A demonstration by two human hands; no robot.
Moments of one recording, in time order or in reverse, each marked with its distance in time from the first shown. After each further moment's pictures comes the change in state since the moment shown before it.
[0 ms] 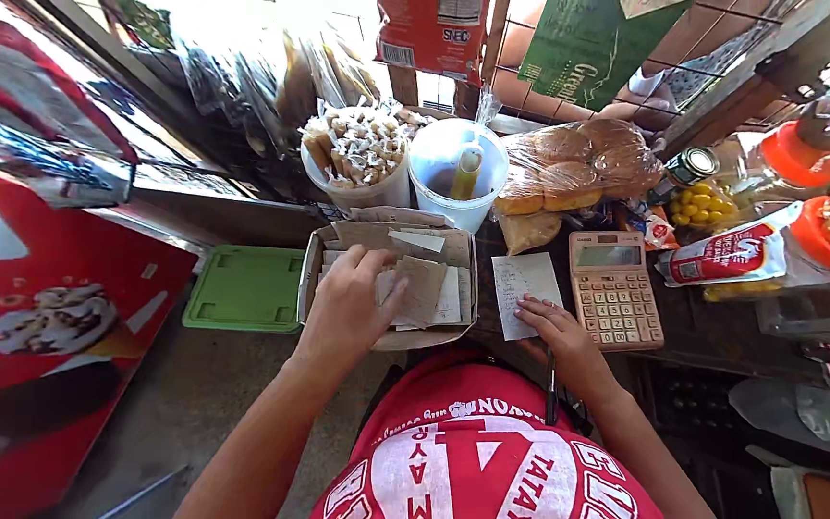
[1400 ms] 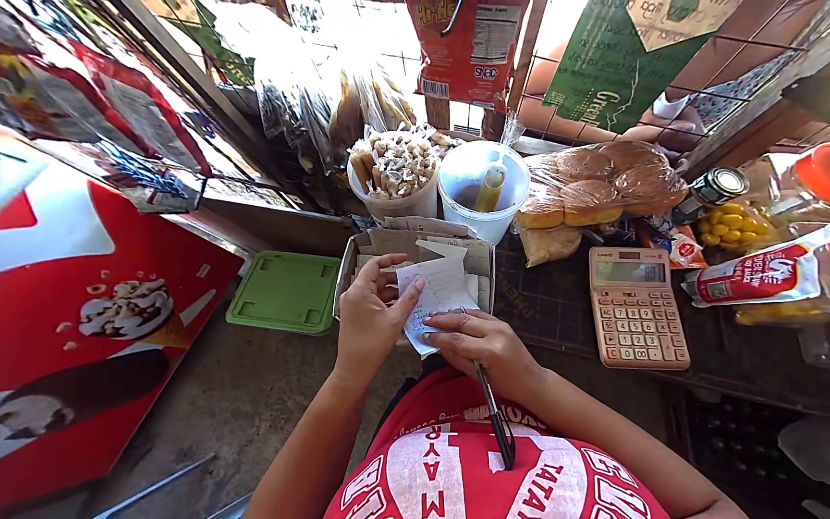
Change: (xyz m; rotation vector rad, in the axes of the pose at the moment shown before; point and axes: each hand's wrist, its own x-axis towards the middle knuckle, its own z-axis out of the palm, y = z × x) left_hand -0.020 0.009 0.017 -0.672 0.280 -0.369; right_hand 0.087 -0.095 0.037 0.459 0.095 -0.397
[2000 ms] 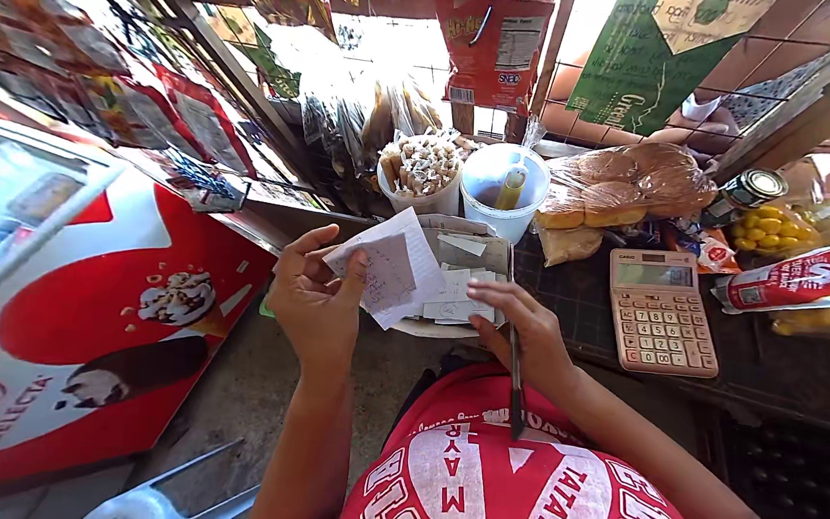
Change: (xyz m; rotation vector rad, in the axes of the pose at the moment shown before) left_hand -0.008 0.028 -0.047 0.023 0.411 0.359; right_hand 0.008 -0.010 -0.019 0.050 0.212 0.129
